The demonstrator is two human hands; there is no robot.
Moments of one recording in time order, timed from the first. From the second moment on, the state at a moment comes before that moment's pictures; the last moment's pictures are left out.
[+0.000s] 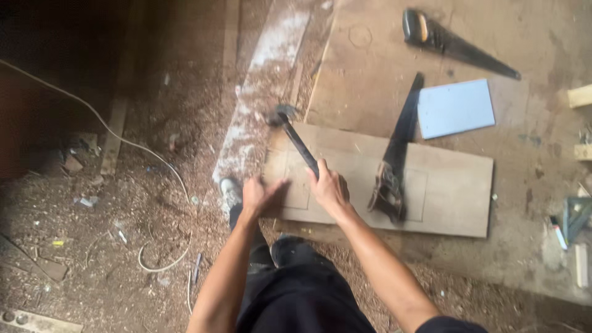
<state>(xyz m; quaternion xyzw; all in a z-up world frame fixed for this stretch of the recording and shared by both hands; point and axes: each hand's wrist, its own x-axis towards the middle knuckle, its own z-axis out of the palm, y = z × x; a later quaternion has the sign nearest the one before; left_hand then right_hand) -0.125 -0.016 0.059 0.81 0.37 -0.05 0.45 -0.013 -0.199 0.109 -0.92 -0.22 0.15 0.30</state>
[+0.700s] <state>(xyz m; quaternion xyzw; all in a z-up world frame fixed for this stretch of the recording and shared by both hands) -0.170 0.043 -0.002 0.64 0.46 -0.08 0.61 -0.006 -0.236 0.033 -0.93 -0.05 0.09 0.35</state>
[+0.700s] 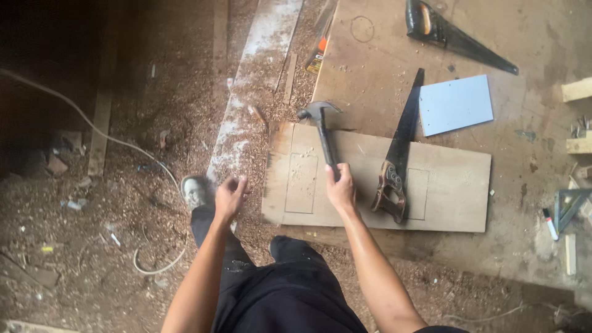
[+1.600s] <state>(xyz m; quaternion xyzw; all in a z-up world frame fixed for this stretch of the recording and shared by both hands) 0.013 0.277 -0.013 0.78 0.23 -0.18 0.55 0.003 0.124 -0.007 -0.89 0.10 0.16 0.42</state>
